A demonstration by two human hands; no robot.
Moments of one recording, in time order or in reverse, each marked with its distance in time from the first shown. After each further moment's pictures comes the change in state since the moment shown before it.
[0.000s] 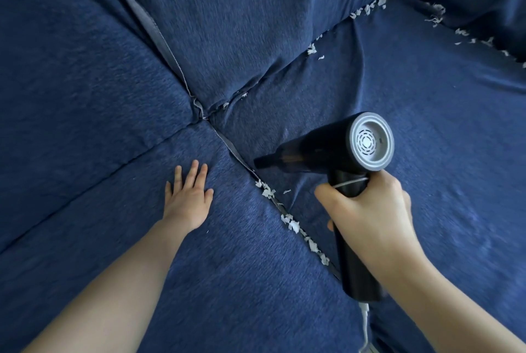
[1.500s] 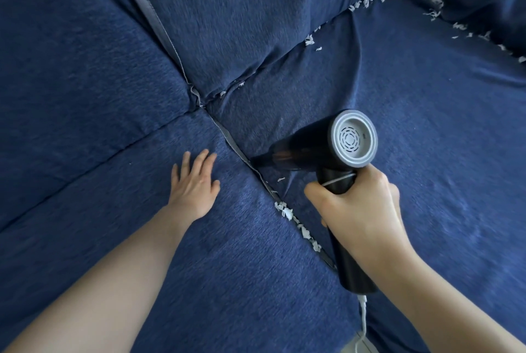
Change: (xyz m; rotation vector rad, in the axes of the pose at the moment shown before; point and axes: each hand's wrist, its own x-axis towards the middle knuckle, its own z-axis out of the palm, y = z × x) left_hand -0.019 0.023 0.001 -0.002 0.150 0.110; right_hand -0.011 0.017 -0.003 -0.051 -0.012 -0.058
